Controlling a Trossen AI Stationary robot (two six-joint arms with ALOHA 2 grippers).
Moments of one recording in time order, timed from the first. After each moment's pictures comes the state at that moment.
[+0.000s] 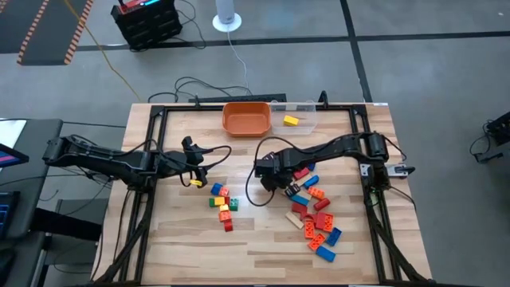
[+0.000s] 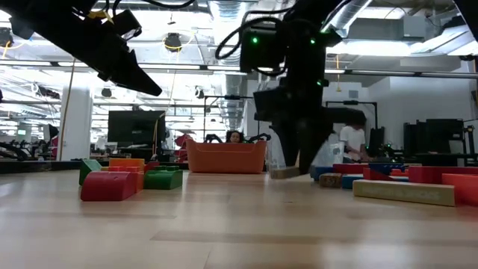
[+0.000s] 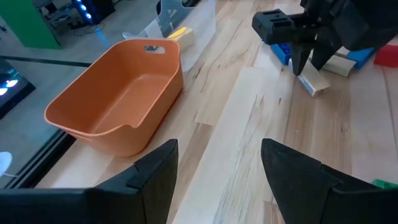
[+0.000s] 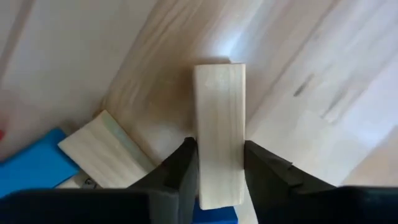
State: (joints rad) left arm -0.06 0.87 0.46 -0.06 -0.53 -0.05; right arm 0.00 1.97 1.38 -0.85 0.11 -0.61
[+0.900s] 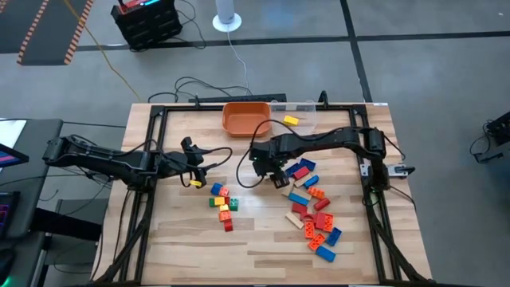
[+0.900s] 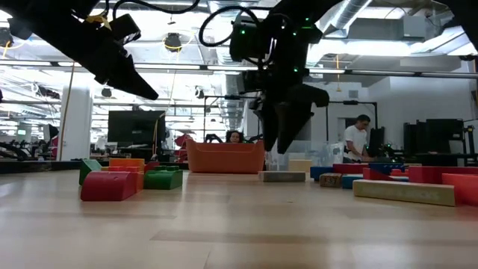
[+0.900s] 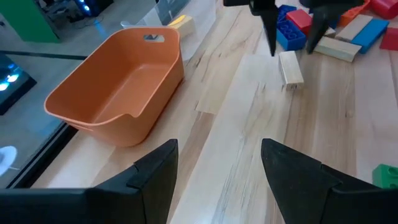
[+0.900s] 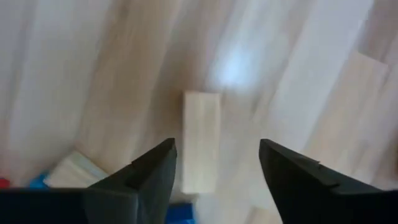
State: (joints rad) left arm -0.06 0.87 0.46 -0.10 -0.53 -0.05; right arm -0.09 2.00 1.51 -0.85 0.01 -0.45
